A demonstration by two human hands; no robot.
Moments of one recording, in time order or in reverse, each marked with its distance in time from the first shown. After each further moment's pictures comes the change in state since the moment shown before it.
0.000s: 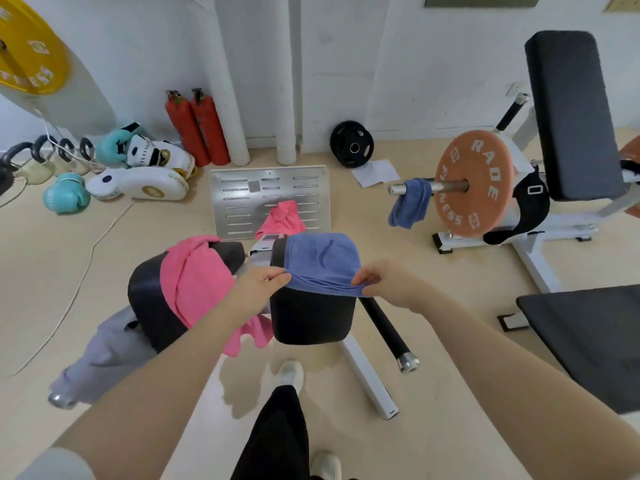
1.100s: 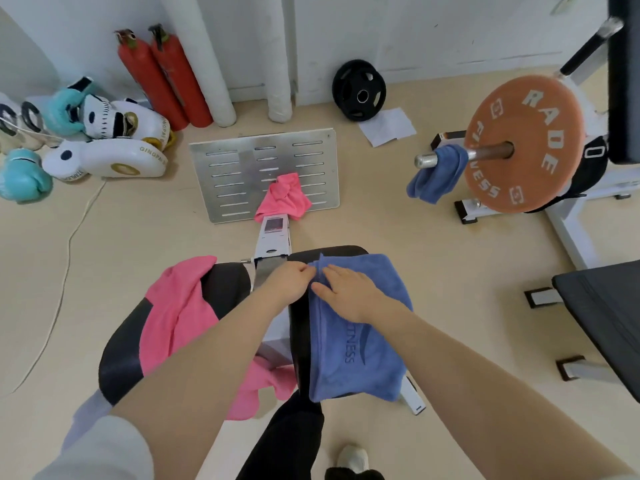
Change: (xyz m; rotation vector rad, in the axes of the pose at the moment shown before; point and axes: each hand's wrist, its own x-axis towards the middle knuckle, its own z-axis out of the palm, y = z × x) left_hand 0.196 -0.028 -0.008 0.244 -0.230 -0.342; right_hand 0.194 -0.032 0.065 -0.445 -0.136 0.024
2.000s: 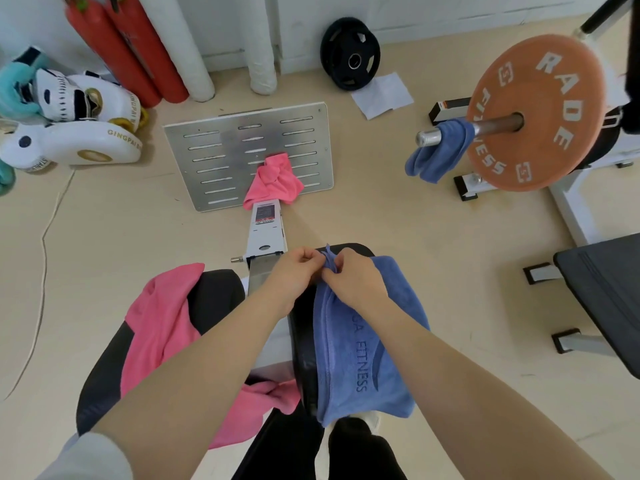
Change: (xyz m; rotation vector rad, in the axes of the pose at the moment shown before) left_hand 0.042 0.007 -0.001 -0.606 -0.051 -0.023; right_hand 0.047 0.001 -0.009 0.440 0.209 0.319
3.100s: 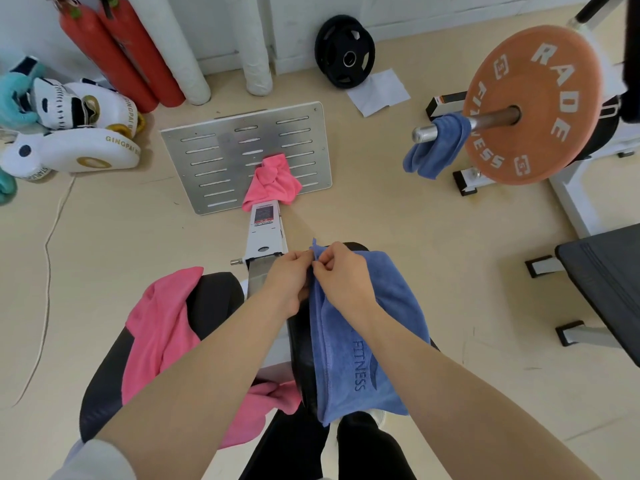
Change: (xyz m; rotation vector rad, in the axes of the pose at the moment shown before) left_hand -0.002 0.005 0.009 -0.264 0.070 -0.191; right_hand -0.013 -0.018 0.001 0.266 0.119 -0.030
